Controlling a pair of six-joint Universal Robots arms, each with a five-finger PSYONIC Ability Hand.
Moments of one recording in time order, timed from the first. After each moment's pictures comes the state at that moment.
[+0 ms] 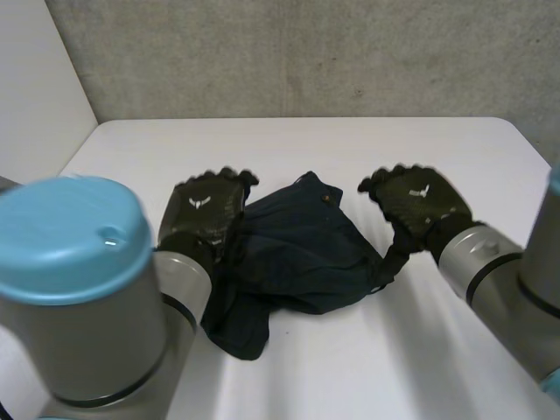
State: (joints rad) left arm 3.91 -1.85 -1.52 3.14 -1.95 3.03; right arm 2.03 -1.38 1.64 0.02 1.47 2.85; left_hand 0.26 0.24 0.25 0.24 0.06; right_hand 0.21 0.23 0.21 0.24 0.07
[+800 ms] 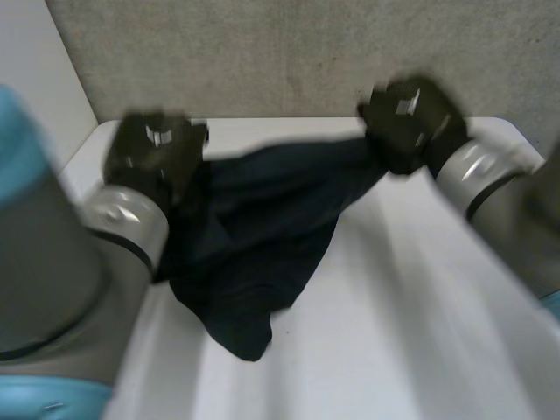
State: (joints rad) left arm 3.98 -1.72 -1.41 3.09 -1.96 3.54; right arm 2.03 -1.38 1.36 0.02 1.39 2.58; left_hand 1.11 1.18 1.19 1.20 0.95; right_hand 0.97 1.18 1.17 1.19 0.96
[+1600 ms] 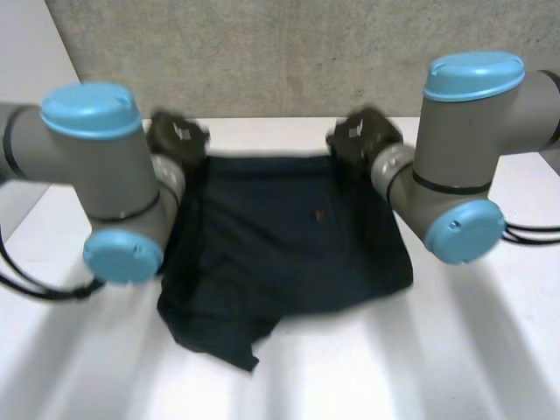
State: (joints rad) left arm 4.20 -2.18 -1.05 3.16 -1.80 3.82; right arm 2.12 -0.84 0.78 0.24 1.53 2.43; left_hand 1.11 1.19 1.19 1.20 0.98; right_hand 0.98 1.18 1.18 1.19 0.98
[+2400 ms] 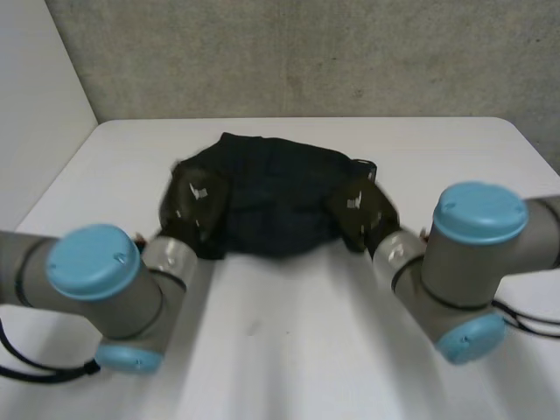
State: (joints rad) left arm 4.19 -2.10 -1.71 3.84 -1.62 3.68; right arm 2.09 -0.99 1.50 -0.30 1.41 2.58; left_hand 0.87 0.89 0.90 0.89 0.72; right_hand 0.98 1.18 1.19 1.19 0.99
